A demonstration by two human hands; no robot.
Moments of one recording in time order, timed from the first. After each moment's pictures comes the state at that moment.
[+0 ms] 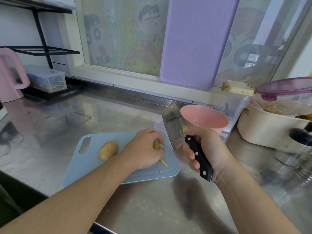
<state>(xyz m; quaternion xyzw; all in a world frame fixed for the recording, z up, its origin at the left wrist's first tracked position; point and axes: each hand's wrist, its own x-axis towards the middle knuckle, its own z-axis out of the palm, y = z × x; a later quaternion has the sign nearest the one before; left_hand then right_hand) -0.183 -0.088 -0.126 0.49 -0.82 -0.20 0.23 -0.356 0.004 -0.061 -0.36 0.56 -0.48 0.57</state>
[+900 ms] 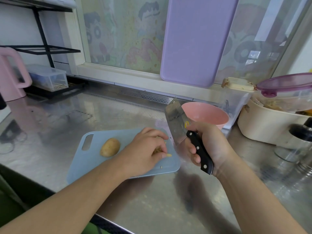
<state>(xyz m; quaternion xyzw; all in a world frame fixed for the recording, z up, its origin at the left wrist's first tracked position) -0.167 -0.066 -0.128 0.36 -0.89 -0.13 0.25 -0.358 0.005 -0.060 -0.37 0.58 -0.47 0.55</state>
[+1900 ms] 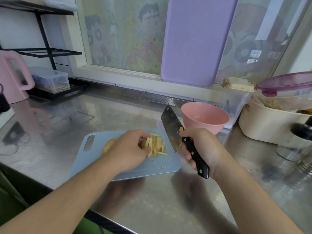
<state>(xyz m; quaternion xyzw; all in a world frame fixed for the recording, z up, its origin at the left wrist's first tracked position) -0.146 -0.055 -0.109 0.57 -0.74 -0.25 0.25 -0.351 0.004 -0.068 -0.40 0.63 -0.44 0.50</state>
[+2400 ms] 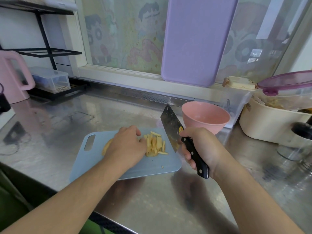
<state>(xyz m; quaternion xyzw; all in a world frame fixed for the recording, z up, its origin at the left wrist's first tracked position) -0.150 -0.062 -0.113 0.65 -0.70 -0.16 0.27 -0.349 0.006 -0.066 -0.41 0.63 -0.43 0.50</state>
